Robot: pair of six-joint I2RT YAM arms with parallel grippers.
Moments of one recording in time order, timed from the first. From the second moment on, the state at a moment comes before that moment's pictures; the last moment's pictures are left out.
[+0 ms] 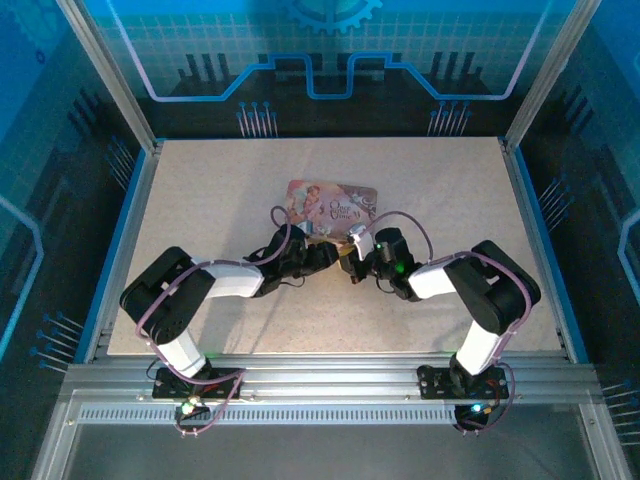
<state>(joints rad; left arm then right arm) -0.63 1.69 0.68 0.42 0.22 -1.00 0.55 1.74 0.56 0.63 -0.37 0.09</state>
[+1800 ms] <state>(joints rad) -0.53 1.85 0.42 1.10 0.32 -1.40 0.60 1.74 0.67 0.47 -0.50 0.75</state>
